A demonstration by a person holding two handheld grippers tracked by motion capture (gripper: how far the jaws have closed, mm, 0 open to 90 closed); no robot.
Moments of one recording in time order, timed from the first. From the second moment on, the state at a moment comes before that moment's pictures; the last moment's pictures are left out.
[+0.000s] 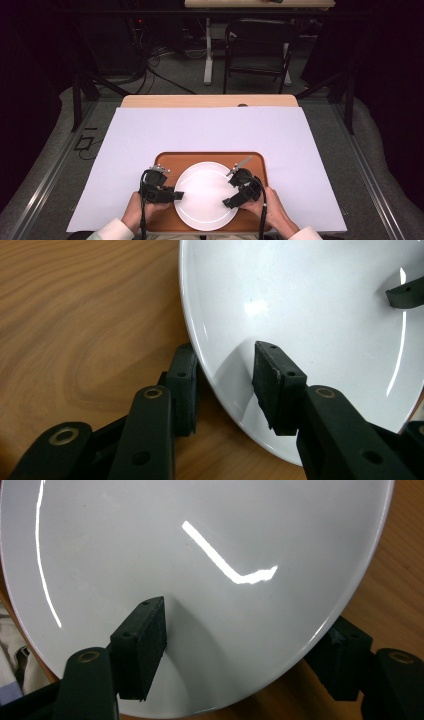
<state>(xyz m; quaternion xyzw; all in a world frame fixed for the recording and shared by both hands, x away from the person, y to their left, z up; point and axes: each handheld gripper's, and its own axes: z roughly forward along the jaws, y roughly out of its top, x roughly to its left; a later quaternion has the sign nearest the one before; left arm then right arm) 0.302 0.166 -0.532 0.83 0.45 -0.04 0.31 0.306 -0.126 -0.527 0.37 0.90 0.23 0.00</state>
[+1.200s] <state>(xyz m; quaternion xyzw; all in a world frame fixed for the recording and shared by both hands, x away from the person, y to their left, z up) 0.281 0.194 -0.481 0.84 0.38 0.11 0.37 0.295 -0.171 -0.484 0.34 0.88 0.32 0.09</state>
